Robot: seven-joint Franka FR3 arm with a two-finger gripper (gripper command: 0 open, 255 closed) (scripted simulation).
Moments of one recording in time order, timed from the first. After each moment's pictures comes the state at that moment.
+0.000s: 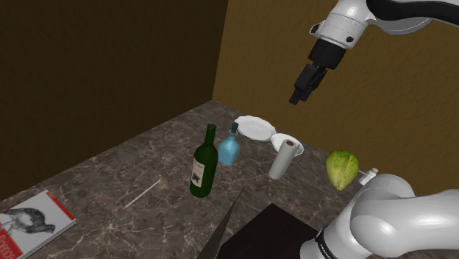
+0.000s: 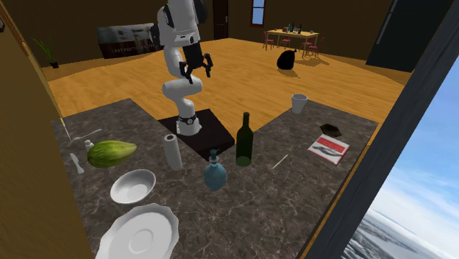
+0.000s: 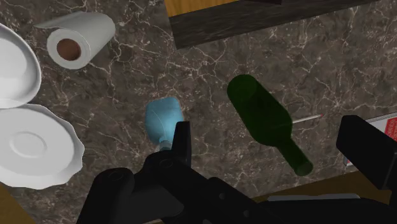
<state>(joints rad) 0.02 -0.79 -0.04 -2.26 0.12 1.53 -0.15</state>
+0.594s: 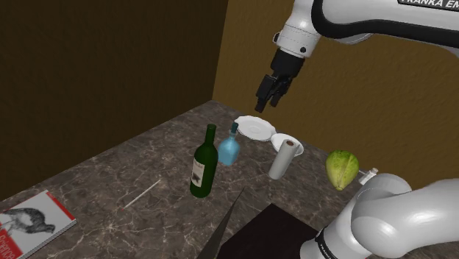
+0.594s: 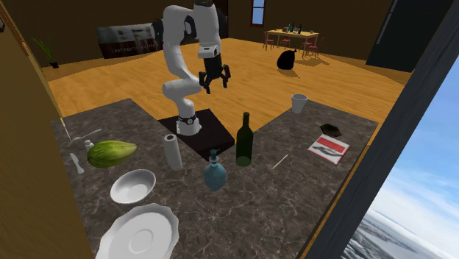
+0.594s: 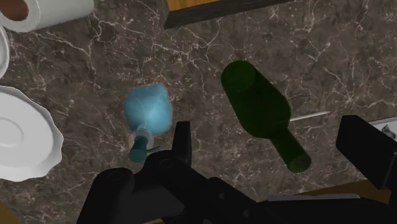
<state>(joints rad) 0.05 -0.63 0.09 -2.25 0.13 1.69 -0.05</state>
